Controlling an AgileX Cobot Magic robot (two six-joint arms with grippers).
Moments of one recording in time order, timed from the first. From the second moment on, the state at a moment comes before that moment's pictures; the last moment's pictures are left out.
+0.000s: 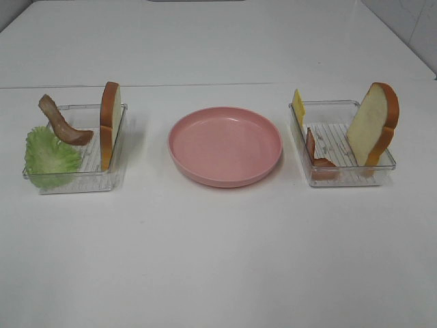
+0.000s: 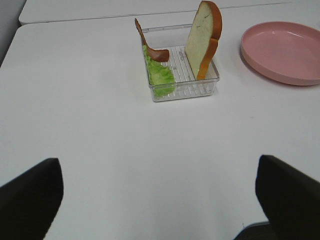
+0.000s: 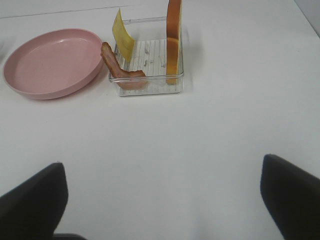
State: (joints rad) left arm 0.06 -0.01 -0.52 -0.15 1.08 0.13; right arm 0.01 0.00 -0.45 0.09 1.11 0.01
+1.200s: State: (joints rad) left arm 0.06 0.27 -0.64 -0.08 1.17 0.03; right arm 0.01 0.00 -0.45 0.08 1.11 -0.01
